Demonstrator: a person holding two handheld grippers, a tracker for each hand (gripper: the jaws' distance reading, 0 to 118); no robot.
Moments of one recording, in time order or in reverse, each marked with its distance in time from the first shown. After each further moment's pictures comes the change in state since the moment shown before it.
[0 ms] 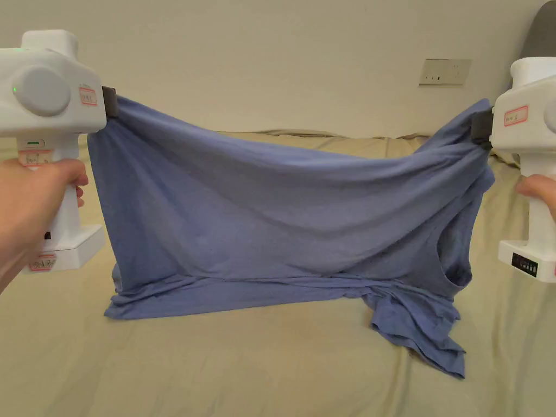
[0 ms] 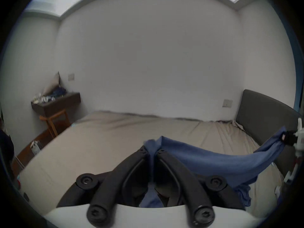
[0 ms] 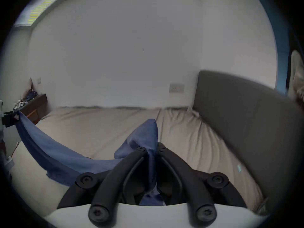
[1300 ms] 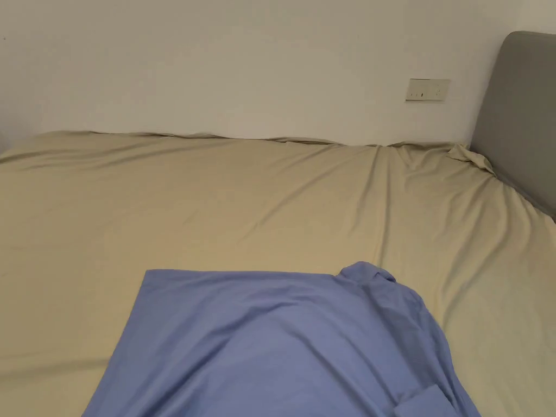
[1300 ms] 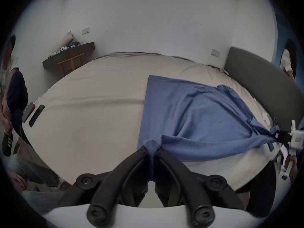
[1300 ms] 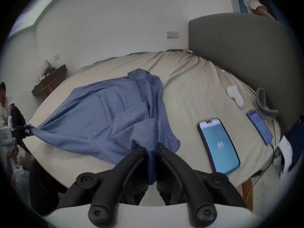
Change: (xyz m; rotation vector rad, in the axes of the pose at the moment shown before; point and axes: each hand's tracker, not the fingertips) left arm -0.081 -0.354 0.409 -0.353 -0.018 -0.048; right arm 0.068 -0.394 0.376 -0.279 0.116 -0.078
